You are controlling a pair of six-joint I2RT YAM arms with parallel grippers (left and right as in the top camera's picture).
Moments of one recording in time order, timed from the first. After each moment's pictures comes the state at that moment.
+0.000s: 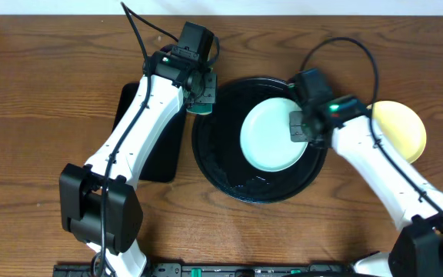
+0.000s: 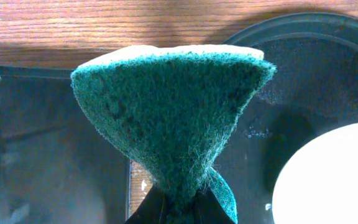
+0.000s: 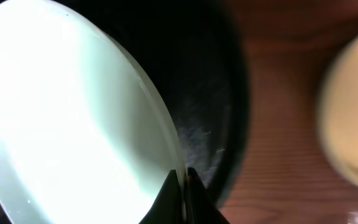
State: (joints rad) left arm -0.36 1.84 1.64 -0.96 -0.04 -0.28; right arm 0.35 1.61 1.24 -0.88 0.09 0.31
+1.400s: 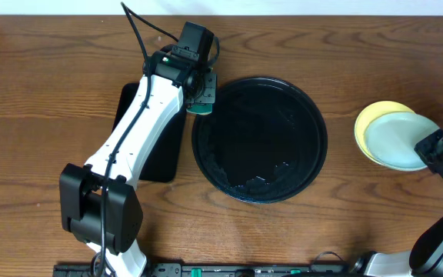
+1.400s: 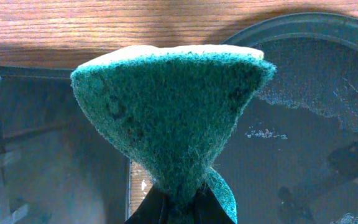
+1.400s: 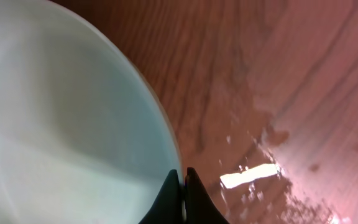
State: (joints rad) left arm -0.36 1.84 1.64 -0.96 -0.04 -0.28; right arm -0.53 1.61 1.09 -0.78 0.20 0.50
